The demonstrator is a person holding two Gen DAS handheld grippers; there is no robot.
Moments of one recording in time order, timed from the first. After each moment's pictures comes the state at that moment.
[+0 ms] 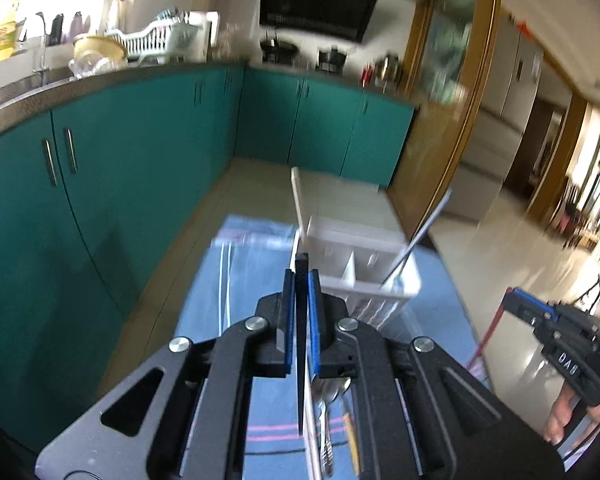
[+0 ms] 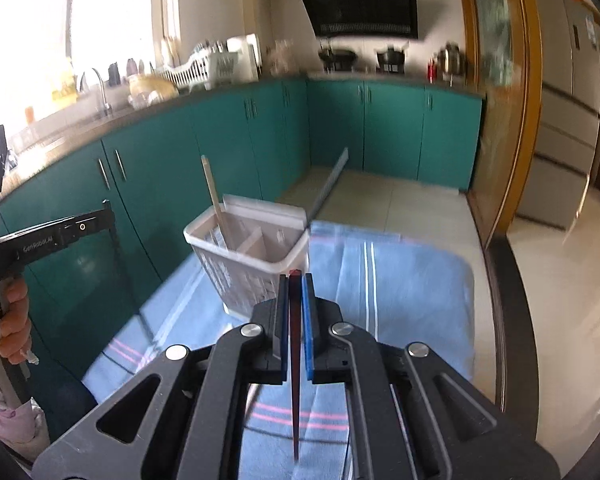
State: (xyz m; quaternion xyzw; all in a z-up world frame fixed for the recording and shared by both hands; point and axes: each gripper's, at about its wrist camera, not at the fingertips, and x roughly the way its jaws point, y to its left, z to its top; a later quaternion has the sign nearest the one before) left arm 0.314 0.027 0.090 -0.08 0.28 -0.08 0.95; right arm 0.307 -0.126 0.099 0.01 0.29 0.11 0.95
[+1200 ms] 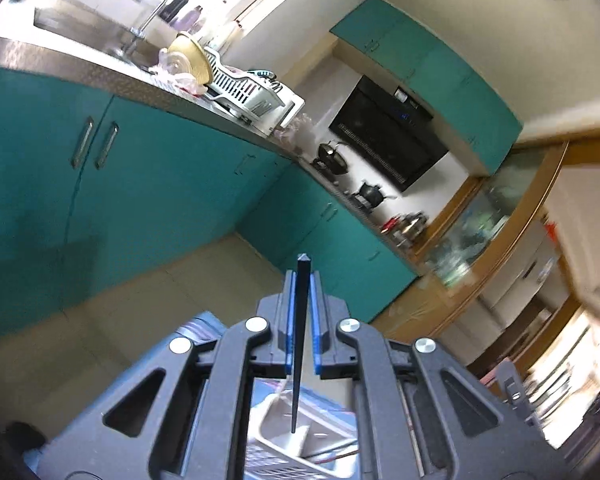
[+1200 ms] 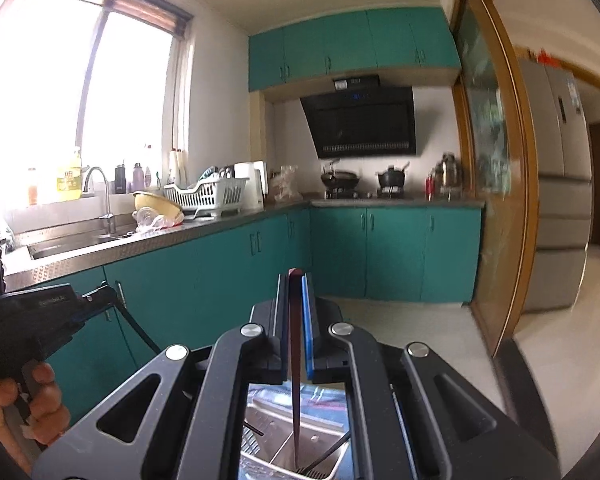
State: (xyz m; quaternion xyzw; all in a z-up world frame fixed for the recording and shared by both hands) left arm 0.362 0.088 0.133 -0.32 0.12 0.00 0.94; right arm 0.374 -0.086 0.186 0.03 0.09 0.10 0.99
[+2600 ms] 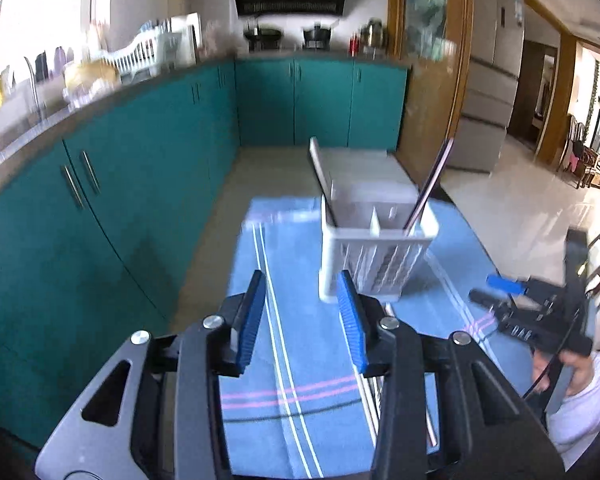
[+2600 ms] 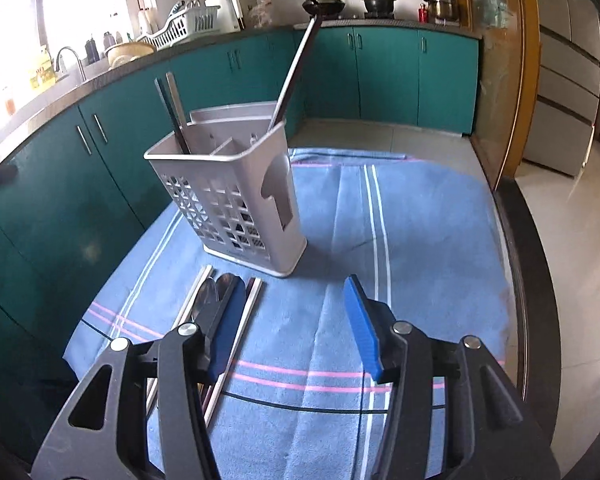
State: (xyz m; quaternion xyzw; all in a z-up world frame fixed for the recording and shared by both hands) left arm 0.279 0.044 0.096 0.03 0.31 -0.08 0.95; right arm 0.327 -0.133 0.000 0.04 0.38 0.11 0.92
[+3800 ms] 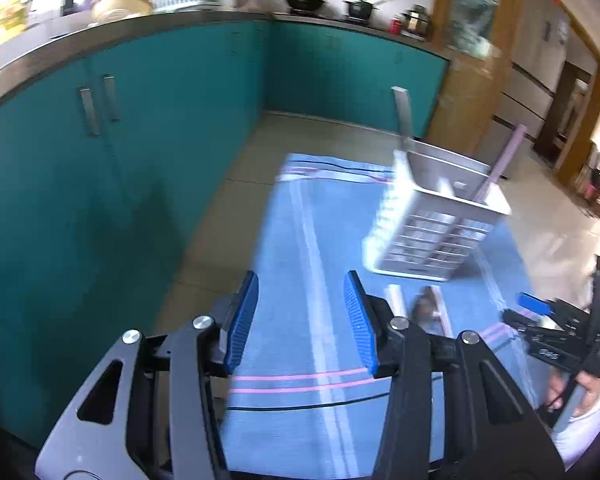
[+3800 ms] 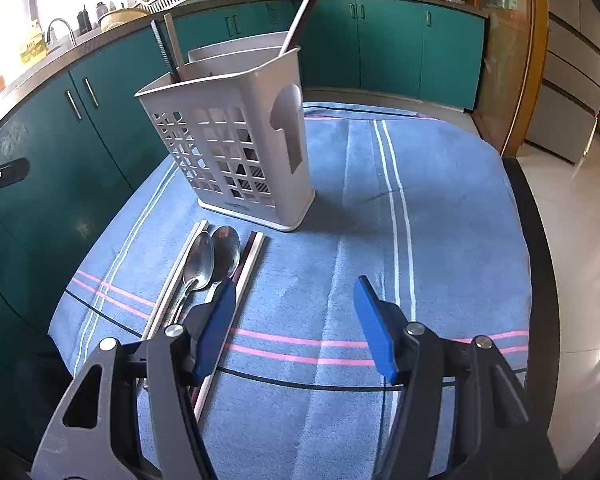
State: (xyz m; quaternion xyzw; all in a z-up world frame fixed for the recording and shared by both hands) left arm 0.308 0.107 0.024 -0.04 0.38 -0.03 0.93; right arm 0.328 -0.124 -0.041 0.03 0.43 0.10 0.90
